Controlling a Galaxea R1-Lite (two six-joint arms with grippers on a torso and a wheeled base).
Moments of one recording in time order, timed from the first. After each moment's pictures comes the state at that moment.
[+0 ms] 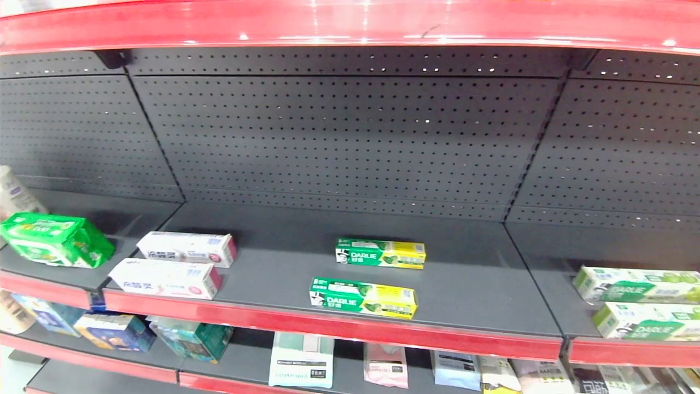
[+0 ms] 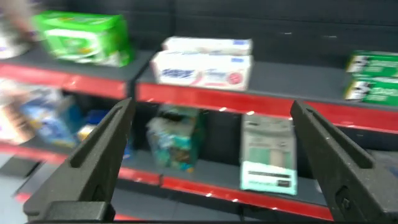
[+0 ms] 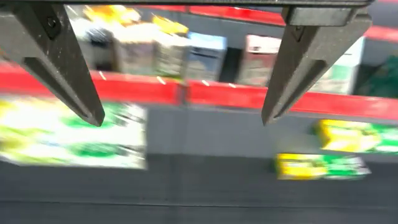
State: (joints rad) left arm 0.00 0.00 0.00 0.00 0.04 0.00; right arm 0.00 0.00 0.00 0.00 -0.04 0.00
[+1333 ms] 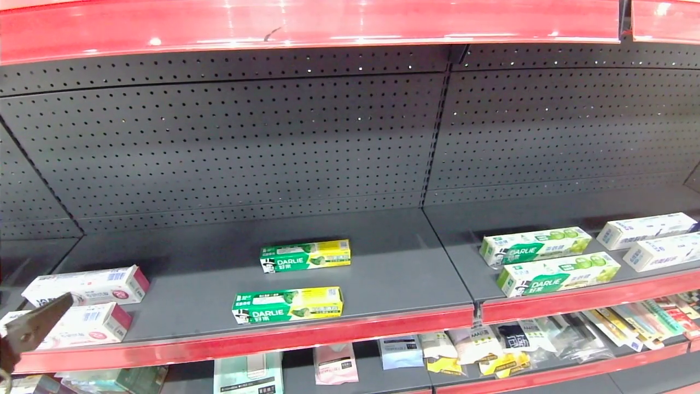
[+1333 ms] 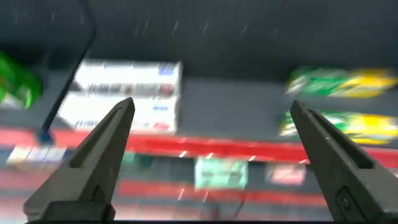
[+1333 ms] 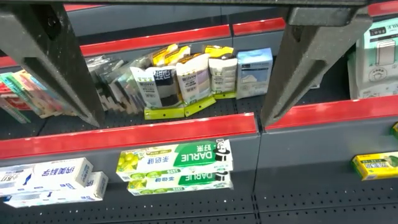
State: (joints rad) left arm 0.04 0.87 -0.46 0.02 0.17 -0.08; right arm 0.00 0.00 0.00 0.00 -0.04 0.00
